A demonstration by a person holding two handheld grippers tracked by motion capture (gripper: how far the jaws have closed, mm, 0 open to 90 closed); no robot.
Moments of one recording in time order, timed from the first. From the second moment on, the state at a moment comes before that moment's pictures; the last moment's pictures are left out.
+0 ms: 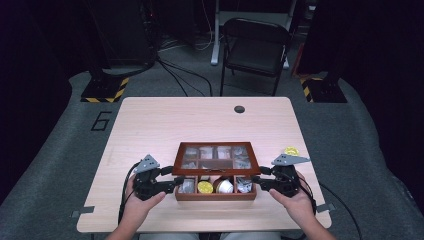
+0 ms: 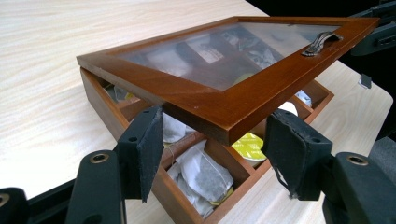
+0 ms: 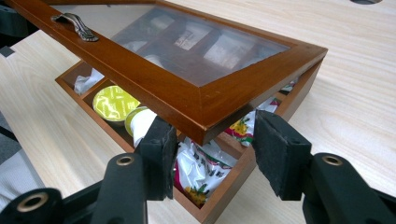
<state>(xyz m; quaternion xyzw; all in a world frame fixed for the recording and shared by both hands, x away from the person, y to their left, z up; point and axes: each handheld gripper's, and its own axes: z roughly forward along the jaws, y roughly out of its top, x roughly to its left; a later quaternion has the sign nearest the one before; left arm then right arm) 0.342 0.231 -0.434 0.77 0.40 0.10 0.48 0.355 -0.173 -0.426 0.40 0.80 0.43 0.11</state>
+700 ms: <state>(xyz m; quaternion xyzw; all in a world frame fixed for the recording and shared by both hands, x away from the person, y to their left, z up) 0.330 0.229 -0.455 0.77 0.42 0.10 0.48 0.342 -0.173 -0.448 0.41 0.79 0.43 0.12</state>
